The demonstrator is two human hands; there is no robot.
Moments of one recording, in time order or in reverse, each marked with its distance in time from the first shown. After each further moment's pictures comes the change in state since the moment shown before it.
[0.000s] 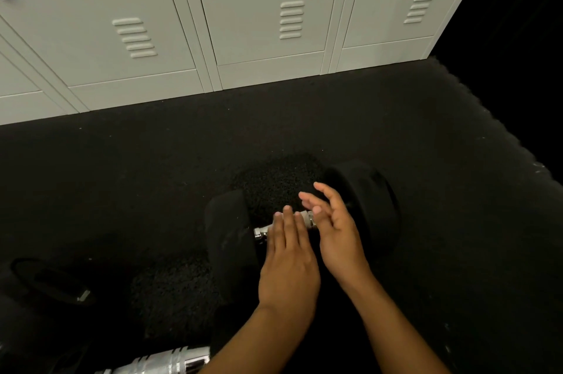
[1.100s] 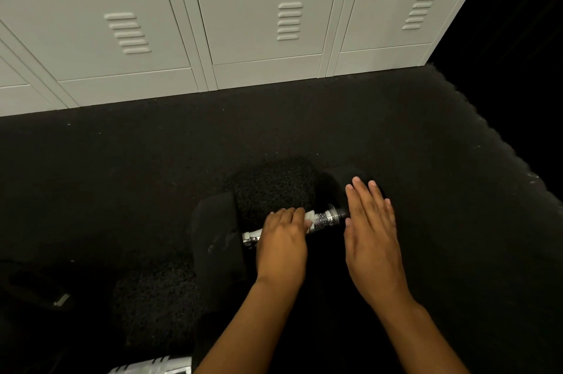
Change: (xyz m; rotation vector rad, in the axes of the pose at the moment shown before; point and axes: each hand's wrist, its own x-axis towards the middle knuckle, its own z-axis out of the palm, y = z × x) left_hand 0.055 -0.002 0.026 -0.363 0.273 -0.057; right_hand 0.000 0.020 -0.053 -1.001 0.217 -0.459
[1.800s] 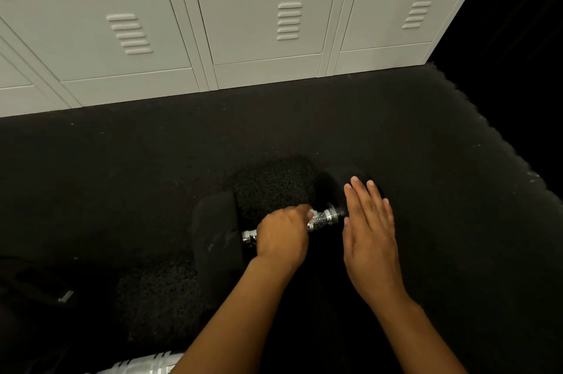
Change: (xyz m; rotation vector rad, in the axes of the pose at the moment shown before) left_hand 0.020 0.006 -0.020 0.005 -0.098 0.006; right_hand -0.002 0.000 0.001 0.003 0.010 0.014
